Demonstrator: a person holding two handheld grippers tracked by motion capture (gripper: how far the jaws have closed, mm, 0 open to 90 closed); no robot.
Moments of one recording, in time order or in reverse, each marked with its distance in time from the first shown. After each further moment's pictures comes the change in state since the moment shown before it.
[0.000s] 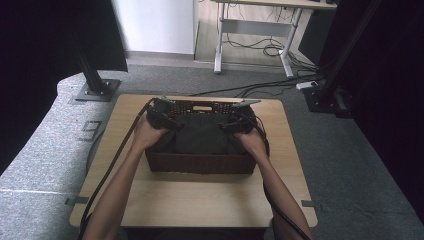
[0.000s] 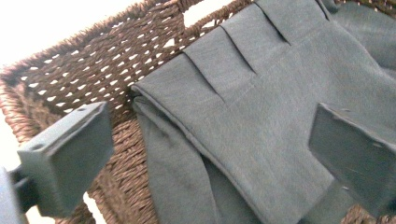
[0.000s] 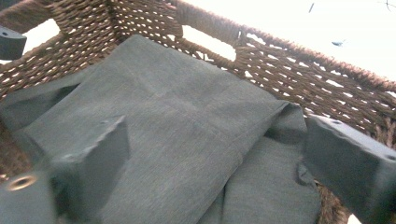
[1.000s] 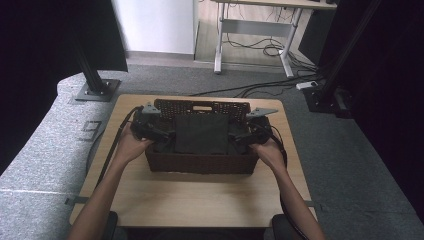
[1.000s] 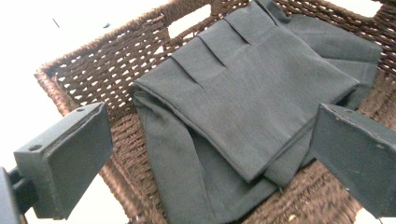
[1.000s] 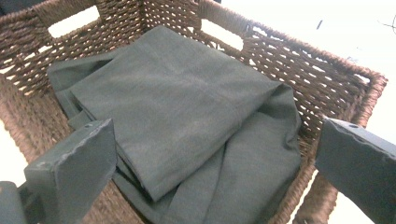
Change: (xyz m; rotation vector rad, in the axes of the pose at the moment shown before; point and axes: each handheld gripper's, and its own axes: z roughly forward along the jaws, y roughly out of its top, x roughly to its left) left arm -0.013 -0.043 -0.060 -0.141 -0.024 0.047; right arm 0.000 -0.028 -0.058 -0.039 0.043 -0.081
